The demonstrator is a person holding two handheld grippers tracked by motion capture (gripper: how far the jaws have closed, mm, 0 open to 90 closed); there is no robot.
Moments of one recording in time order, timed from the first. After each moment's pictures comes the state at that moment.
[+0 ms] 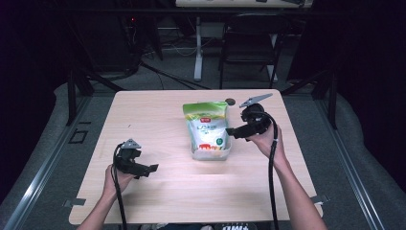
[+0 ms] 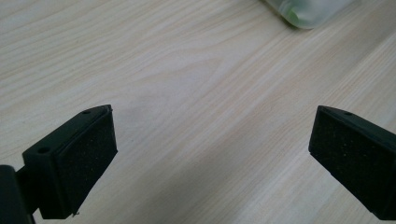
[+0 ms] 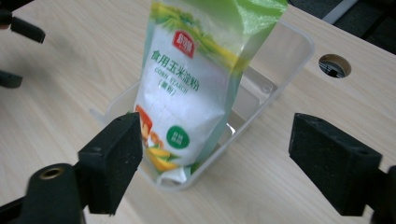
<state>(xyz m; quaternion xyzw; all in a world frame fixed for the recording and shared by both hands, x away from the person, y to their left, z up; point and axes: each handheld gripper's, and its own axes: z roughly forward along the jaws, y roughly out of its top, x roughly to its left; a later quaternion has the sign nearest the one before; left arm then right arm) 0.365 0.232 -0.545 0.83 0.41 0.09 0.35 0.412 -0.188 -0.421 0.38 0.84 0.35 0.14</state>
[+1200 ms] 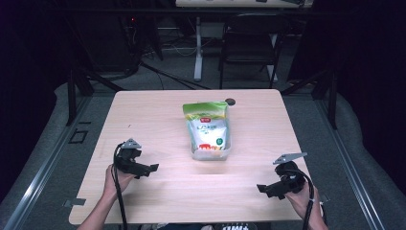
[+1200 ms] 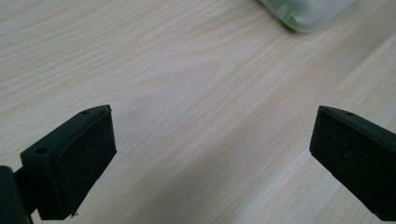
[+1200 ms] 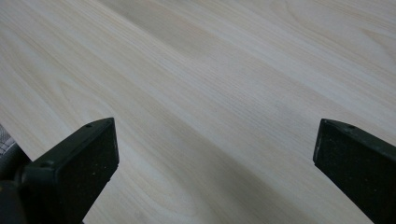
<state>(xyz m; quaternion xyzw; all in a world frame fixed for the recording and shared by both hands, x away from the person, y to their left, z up) 0.366 0.231 -0.545 0.83 0.41 0.09 0.36 0.293 -0.279 -0.521 0.44 0.84 0.30 0.07</state>
